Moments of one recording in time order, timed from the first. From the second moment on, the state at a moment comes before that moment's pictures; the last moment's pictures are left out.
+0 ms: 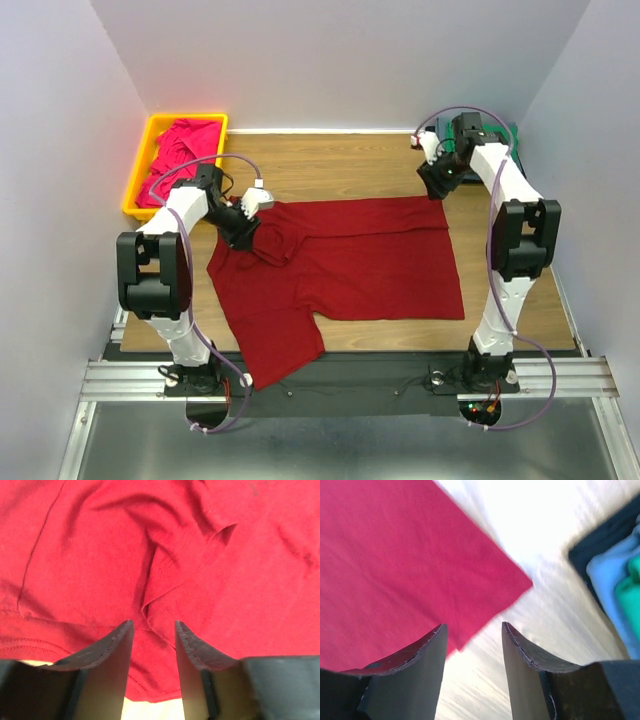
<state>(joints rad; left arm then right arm) -0.05 1.72 1.25 -0.90 0.56 0.93 0.02 2.03 1.81 -0.96 -0.31 -0.80</state>
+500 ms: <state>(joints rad) -0.04 1.74 1.16 -0.85 0.52 0.92 0.36 2.07 1.81 -0.87 -0.50 -0.48</state>
